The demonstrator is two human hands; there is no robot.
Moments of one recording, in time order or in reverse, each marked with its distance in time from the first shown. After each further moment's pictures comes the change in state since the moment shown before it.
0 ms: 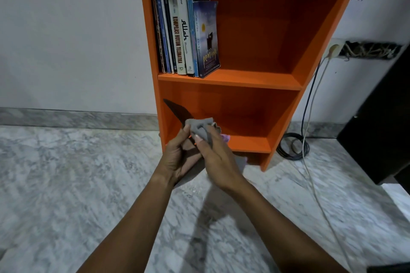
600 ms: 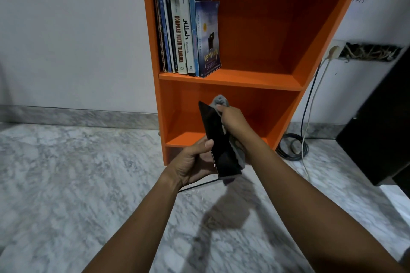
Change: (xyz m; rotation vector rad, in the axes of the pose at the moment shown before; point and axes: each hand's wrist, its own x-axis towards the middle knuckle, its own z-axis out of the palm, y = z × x) left_hand 0.005 -0.021 -0.002 0.251 -0.227 -0.101; right_hand 0.090 -0.015 -0.048 -0.036 0.190 0.453
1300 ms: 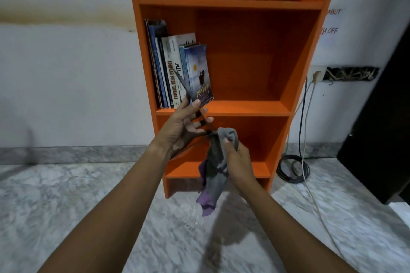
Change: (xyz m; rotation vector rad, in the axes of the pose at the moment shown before) left_hand 0.055 0.133 0.049 0.194 0.215 0.241; right_hand -0.040 0.024 -0.012 0.329 0.118 -0.278
